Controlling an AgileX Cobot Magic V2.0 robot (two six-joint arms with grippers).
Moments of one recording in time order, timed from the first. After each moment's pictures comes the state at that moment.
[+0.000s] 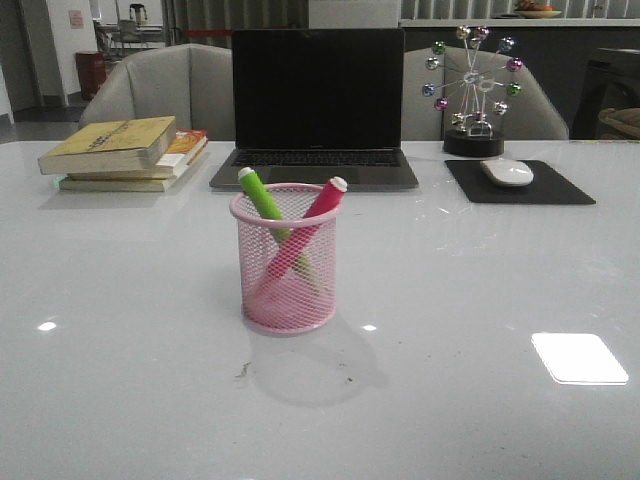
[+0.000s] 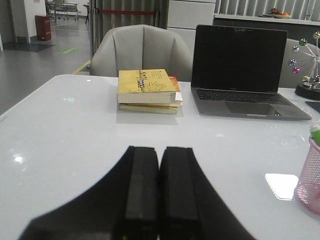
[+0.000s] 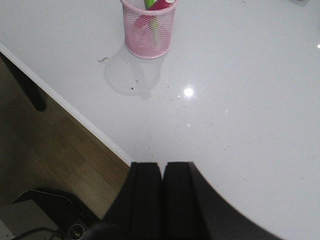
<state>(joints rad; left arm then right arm) -0.08 0.00 0.01 0.05 0.12 -0.08 0.65 0.55 -0.62 -0.04 0.81 0.02</state>
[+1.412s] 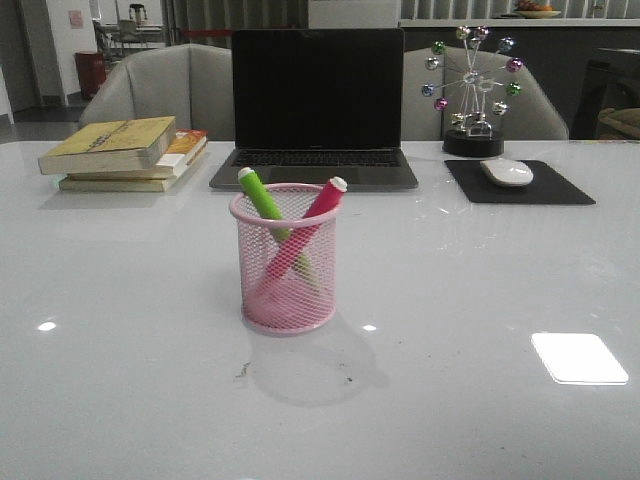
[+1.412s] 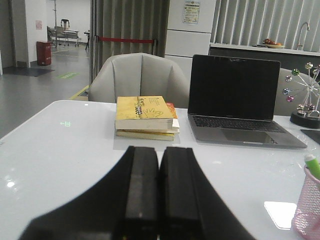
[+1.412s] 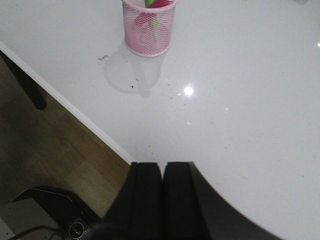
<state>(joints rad) -0.08 0.00 0.01 0.04 0.02 -0.08 0.65 0.55 -0.62 -0.04 0.82 0.01</state>
